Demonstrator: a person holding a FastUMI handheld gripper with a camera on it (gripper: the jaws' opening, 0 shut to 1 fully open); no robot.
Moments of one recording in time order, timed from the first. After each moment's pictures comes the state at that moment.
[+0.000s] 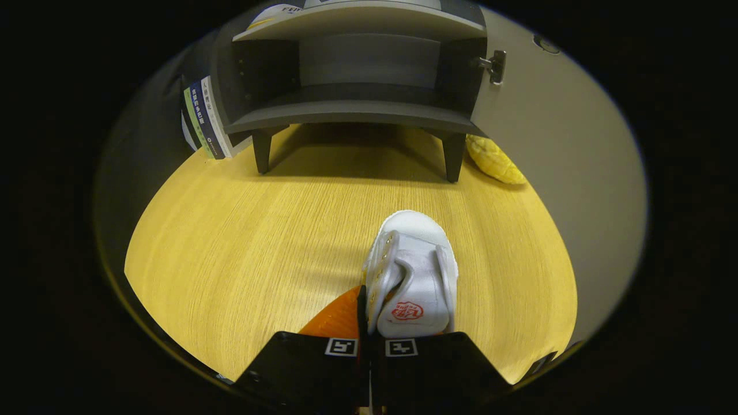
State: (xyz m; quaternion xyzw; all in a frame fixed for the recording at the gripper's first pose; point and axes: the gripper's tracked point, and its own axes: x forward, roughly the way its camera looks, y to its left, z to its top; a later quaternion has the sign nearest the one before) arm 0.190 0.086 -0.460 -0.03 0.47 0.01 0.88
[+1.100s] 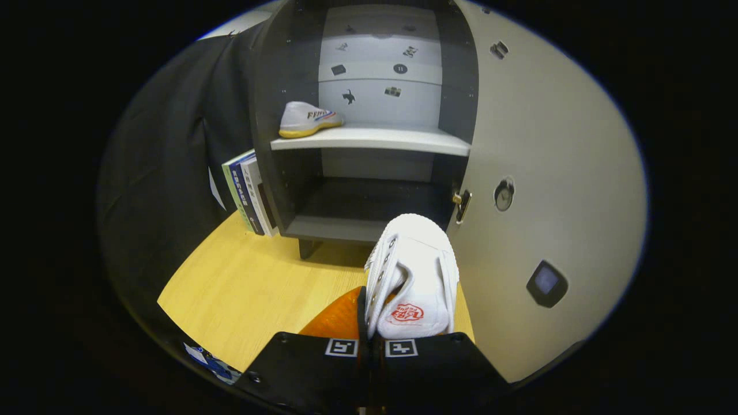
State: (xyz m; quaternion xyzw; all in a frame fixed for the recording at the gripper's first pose) arm 0.211 0.110 -0.252 -0.02 0.33 0.03 0.94
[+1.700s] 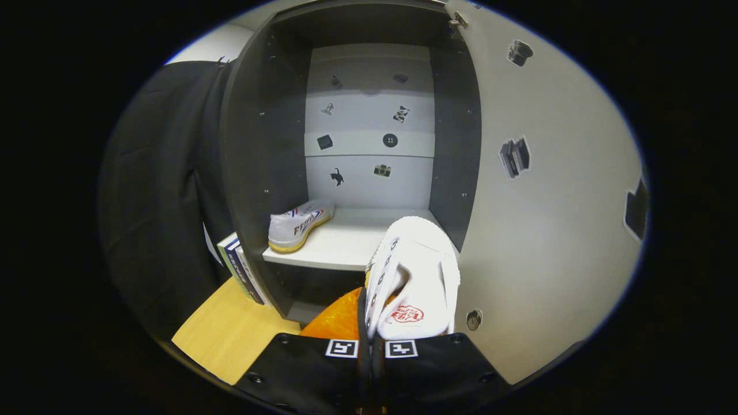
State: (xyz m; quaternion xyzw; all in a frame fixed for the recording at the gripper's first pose) arm 0.325 0.105 -0.122 0.00 0.23 0.01 0.97
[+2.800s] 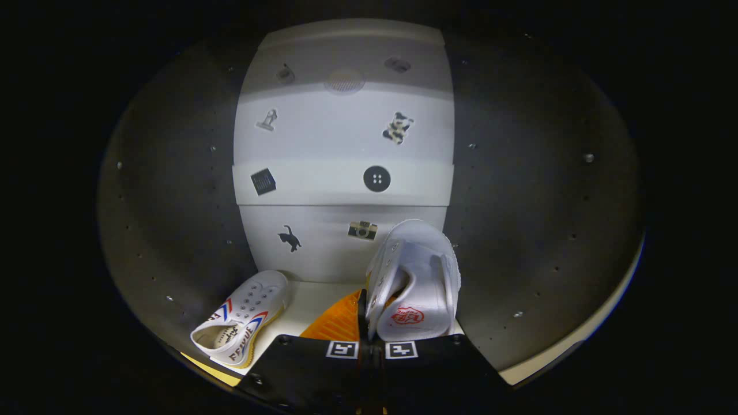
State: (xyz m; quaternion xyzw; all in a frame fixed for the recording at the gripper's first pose) arm 0.560 0.093 -0.109 -0.01 0.23 -0.03 0.97
